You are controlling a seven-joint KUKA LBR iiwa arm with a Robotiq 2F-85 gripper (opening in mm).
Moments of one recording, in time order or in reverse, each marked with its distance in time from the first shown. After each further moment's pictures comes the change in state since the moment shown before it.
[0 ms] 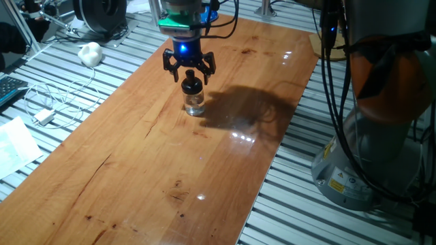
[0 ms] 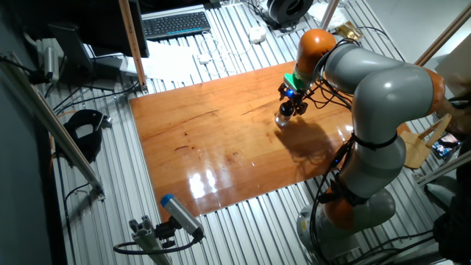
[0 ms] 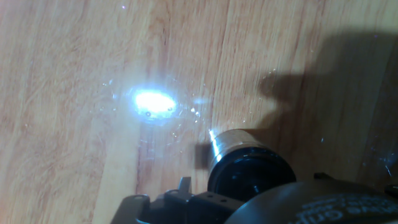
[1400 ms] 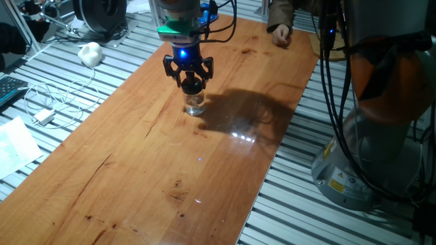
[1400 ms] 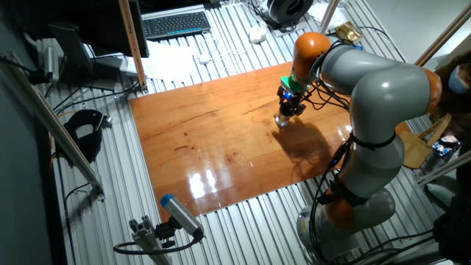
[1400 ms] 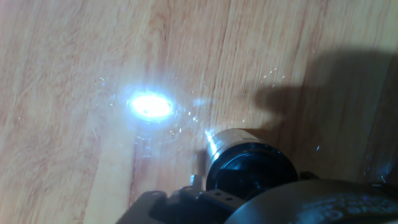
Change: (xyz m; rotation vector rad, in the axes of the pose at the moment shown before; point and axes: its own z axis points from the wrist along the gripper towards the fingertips) arm 0.004 -0.001 0.006 0.017 -0.024 -0.033
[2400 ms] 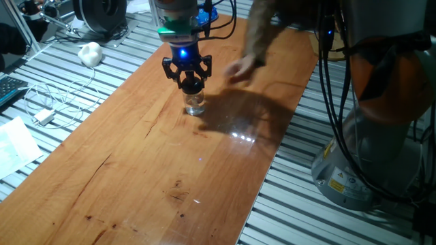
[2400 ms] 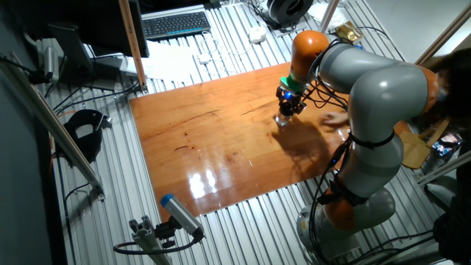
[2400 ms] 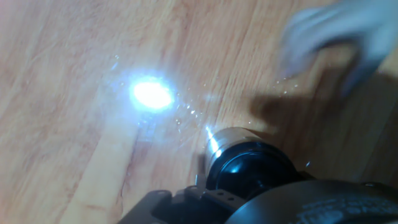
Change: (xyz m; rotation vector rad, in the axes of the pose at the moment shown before) arm 0.000 0.001 0.000 0.010 0.007 -0.187
